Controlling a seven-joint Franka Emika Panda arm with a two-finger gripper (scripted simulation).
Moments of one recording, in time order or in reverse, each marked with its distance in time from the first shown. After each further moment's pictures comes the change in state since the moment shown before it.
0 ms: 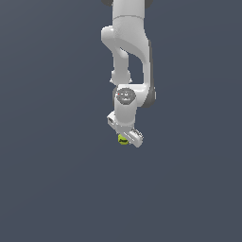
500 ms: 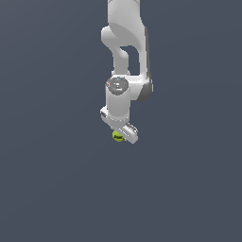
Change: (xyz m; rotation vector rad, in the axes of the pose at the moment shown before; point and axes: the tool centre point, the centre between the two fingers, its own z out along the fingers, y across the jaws) arm 0.022 0.015 -0.047 0.000 0.000 0.000
